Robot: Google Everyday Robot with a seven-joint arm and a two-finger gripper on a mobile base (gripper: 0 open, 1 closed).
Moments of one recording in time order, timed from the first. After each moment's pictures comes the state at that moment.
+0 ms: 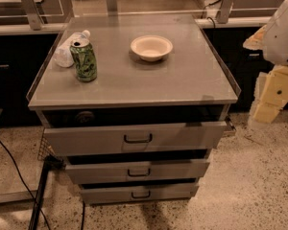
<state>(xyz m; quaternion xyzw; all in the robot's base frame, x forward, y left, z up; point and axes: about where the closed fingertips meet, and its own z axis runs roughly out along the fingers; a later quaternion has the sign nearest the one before) 0.438 -0.217 0.976 -0.60 0.78 -0.03 0.16</state>
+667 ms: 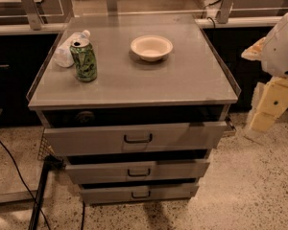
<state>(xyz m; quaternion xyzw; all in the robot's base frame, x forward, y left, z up) 0.435 -0.216 0.957 -0.60 0.79 -0.01 0.17</state>
